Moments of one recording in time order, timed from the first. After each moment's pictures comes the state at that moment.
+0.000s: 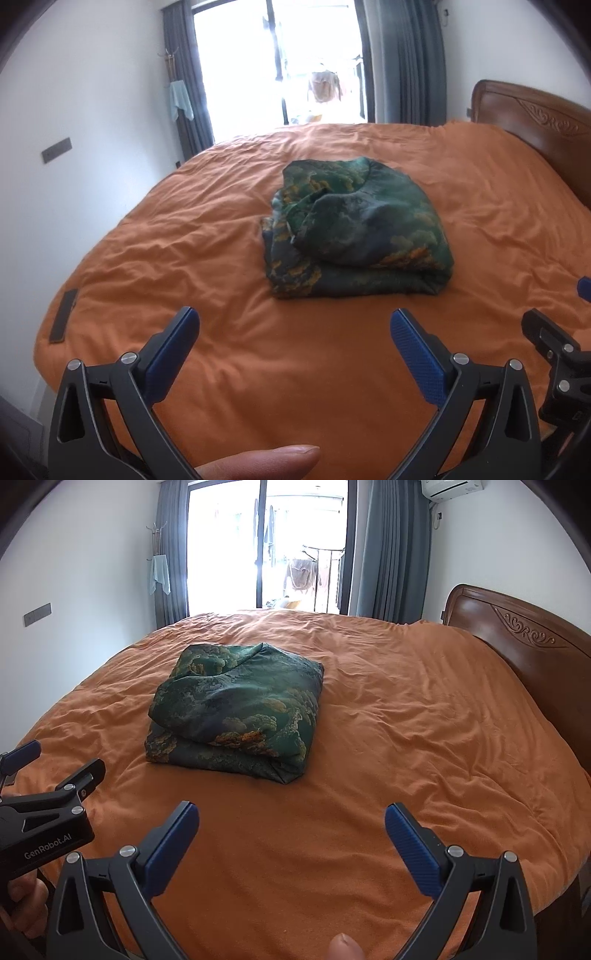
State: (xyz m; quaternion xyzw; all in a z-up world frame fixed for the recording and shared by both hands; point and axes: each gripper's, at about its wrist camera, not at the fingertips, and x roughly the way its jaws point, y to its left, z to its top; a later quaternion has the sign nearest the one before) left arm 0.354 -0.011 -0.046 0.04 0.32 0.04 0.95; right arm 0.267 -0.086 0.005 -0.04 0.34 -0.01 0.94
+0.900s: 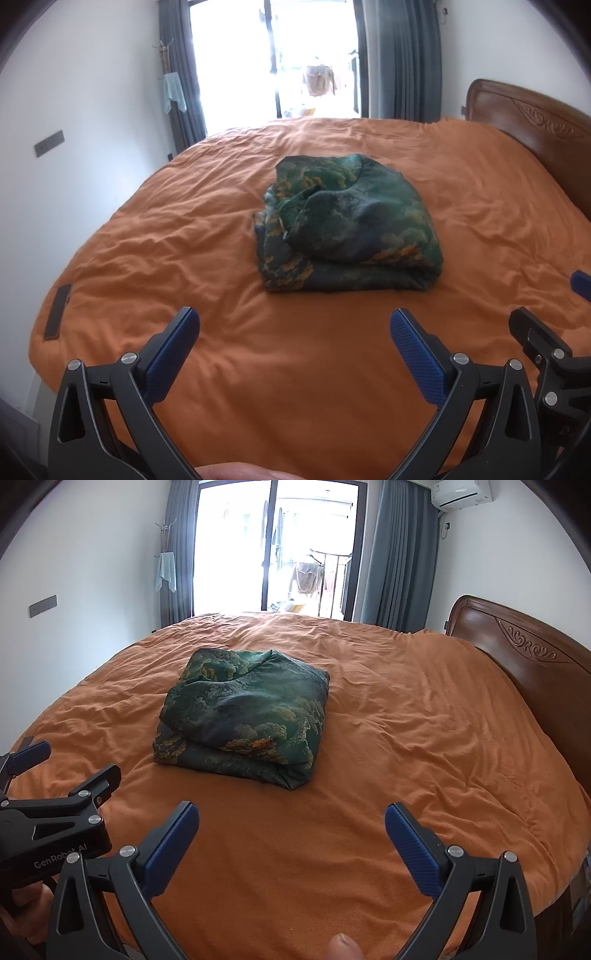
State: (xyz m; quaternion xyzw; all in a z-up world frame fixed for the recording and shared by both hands) left arm 0.352 -0.009 -0.040 0.03 0.33 0.03 0.94; right arm 0.260 -0.070 0.018 -0.06 0.34 0.00 0.94
